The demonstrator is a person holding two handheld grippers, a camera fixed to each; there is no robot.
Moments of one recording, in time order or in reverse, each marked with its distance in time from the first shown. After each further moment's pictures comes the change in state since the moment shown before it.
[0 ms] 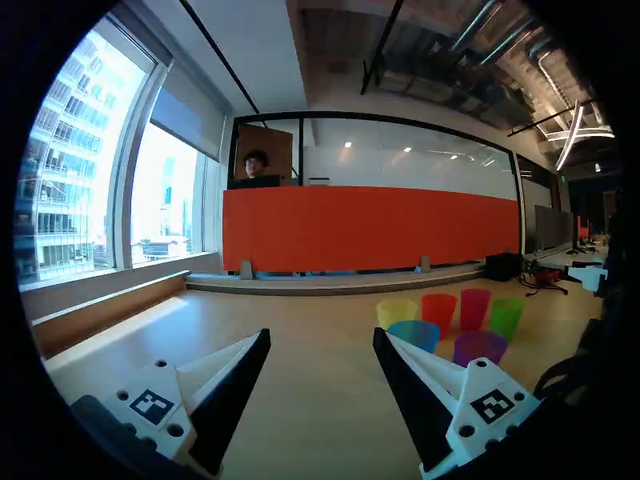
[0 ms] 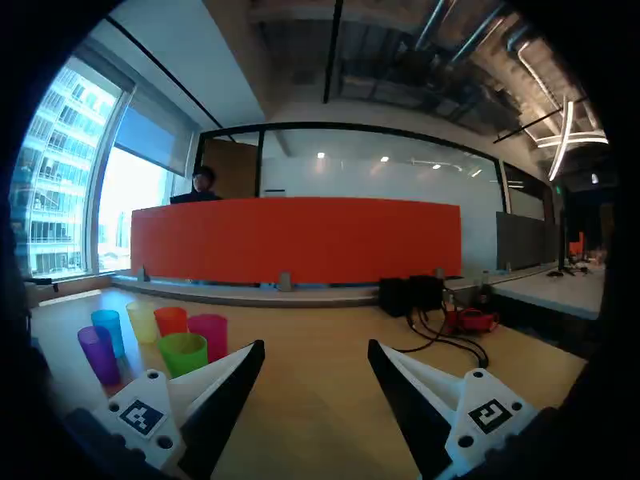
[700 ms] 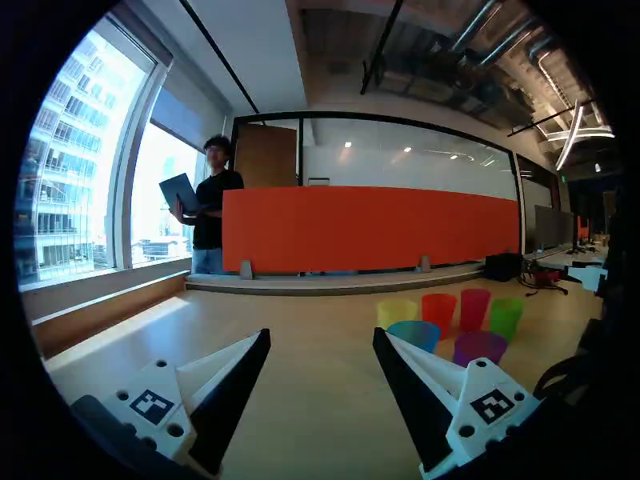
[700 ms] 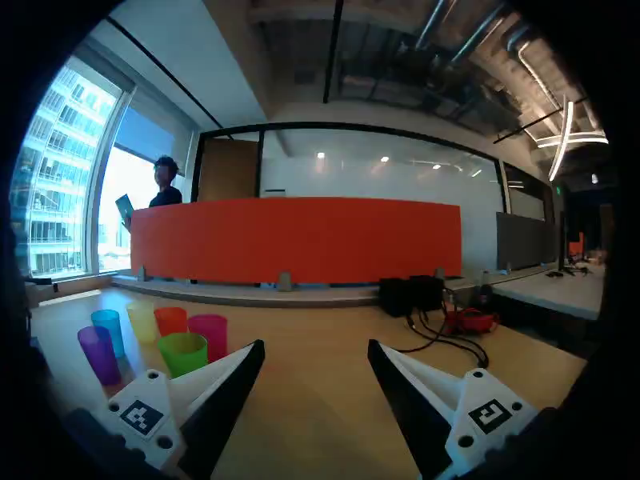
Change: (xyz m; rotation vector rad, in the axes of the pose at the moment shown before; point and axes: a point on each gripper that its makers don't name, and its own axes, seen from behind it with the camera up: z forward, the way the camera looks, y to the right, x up) left arm 0.000 -0.001 0.001 0.000 0.000 0.000; right arm 0.001 -0.001 0.002 0.000 0.000 -0.001
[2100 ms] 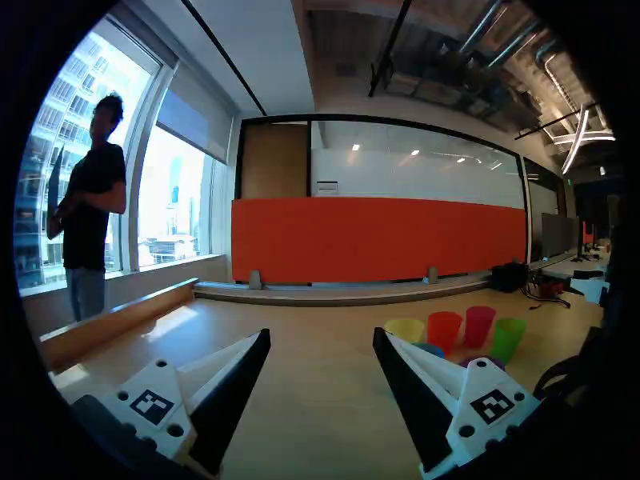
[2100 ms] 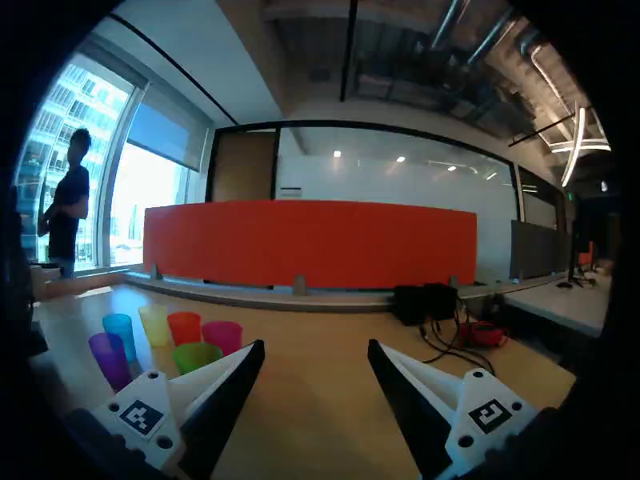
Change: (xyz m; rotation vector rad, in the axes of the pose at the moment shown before) left arm 0.042 -0.011 0.000 0.033 0.001 -0.009; right arm 0.025 -0.016 0.003 0.067 -0.011 -0.030
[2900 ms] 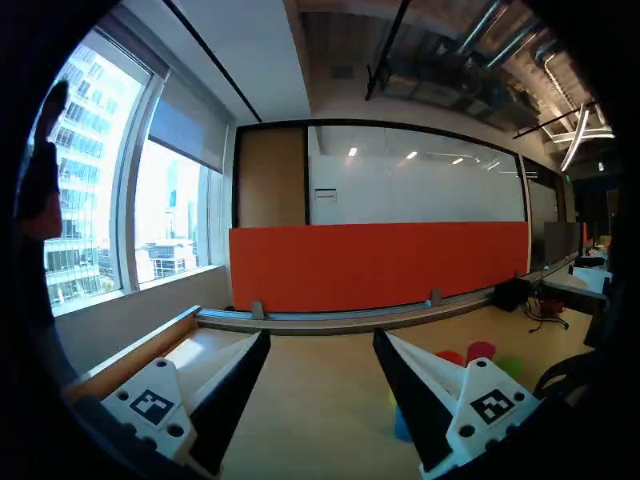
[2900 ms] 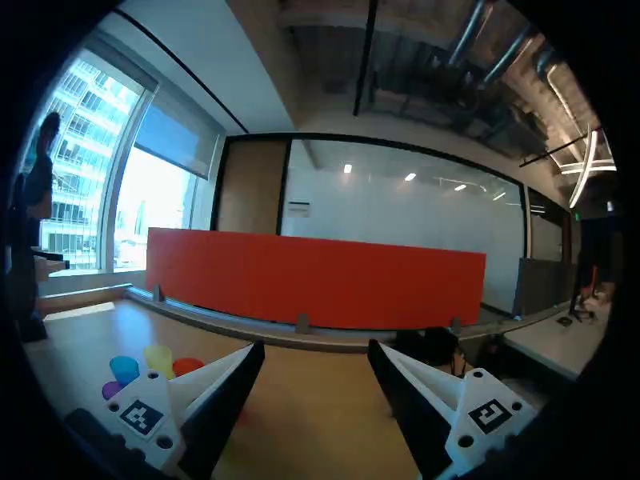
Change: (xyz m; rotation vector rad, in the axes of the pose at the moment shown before) left arm 0.100 -0.012 0.029 -0.006 0.002 0.026; right arm 0.112 -0.009 0.025 0.029 0.031 -0.056
